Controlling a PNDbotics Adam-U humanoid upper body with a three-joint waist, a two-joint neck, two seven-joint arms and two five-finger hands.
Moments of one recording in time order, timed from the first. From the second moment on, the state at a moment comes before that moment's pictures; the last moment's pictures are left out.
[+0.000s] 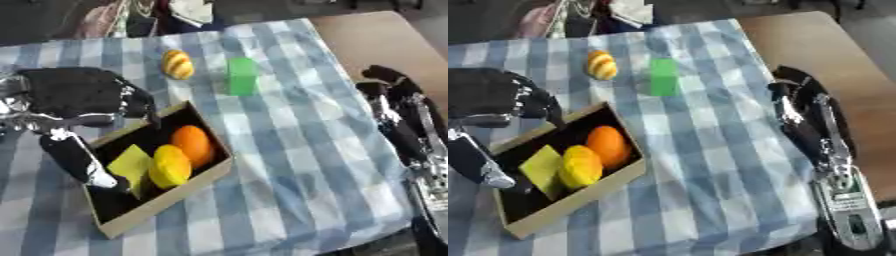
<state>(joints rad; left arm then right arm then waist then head) -0.53 0.82 -0.34 -1.98 -0.59 -0.21 -0.62 -0.21 -0.18 -0.03 -1.73 0.09 -0.20 0.04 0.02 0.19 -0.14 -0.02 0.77</state>
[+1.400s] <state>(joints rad) -0.12 0.42 -0.03 -1.97 -0.24 0.08 0.12 -0.84 -0.49 0.13 -1.13 0.37 -0.35 0.34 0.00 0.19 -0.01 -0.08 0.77</state>
